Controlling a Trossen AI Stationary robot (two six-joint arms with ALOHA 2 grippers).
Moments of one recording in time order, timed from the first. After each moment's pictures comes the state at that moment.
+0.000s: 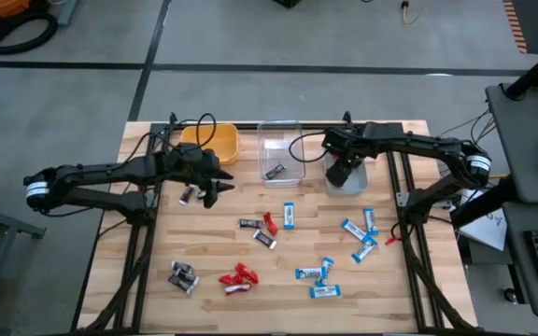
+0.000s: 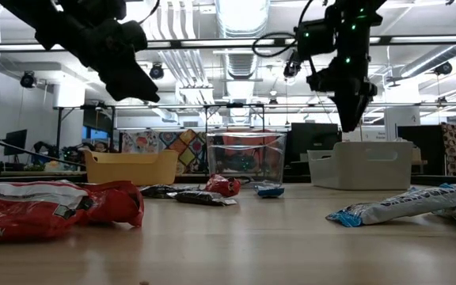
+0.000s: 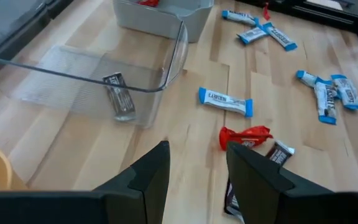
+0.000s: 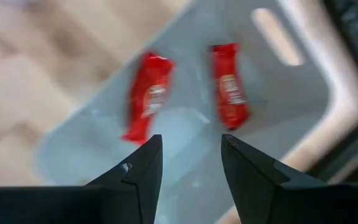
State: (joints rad) left arm 0.30 1.00 0.63 -0.22 0.18 -0.07; right arm -0.44 1.47 1.16 -1.10 0.14 0.24
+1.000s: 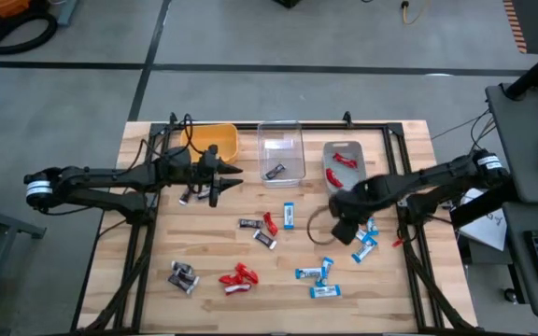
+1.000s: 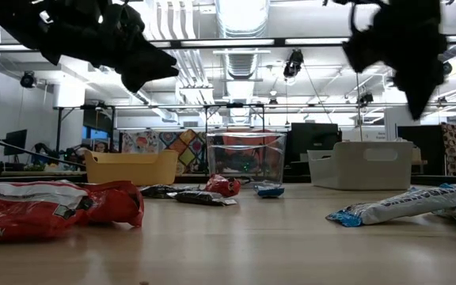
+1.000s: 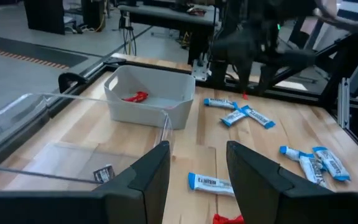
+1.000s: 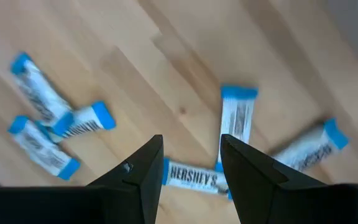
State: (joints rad) left arm 0.28 1.00 0.48 0.33 0.18 -0.09; right arm 0.16 1.35 0.99 -1.04 -0.12 0.88
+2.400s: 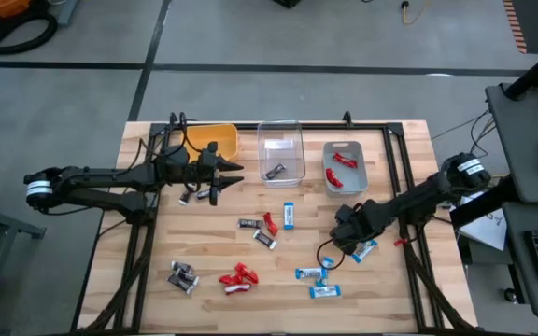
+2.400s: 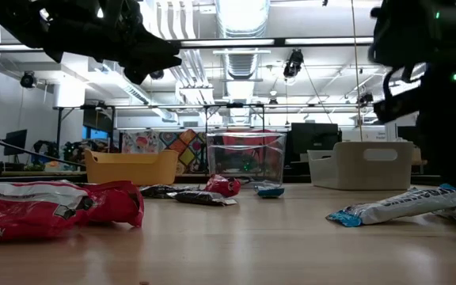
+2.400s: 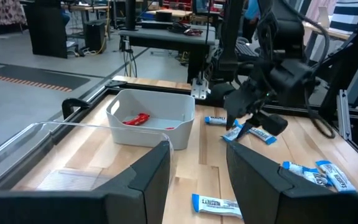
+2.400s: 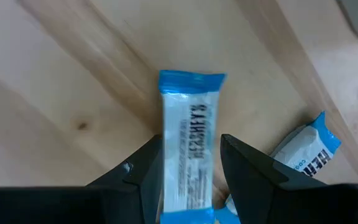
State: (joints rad) left arm 0.28 1.00 0.48 0.39 0.18 -0.05; right arm 0.35 1.54 0.76 -0.87 0.13 1.05
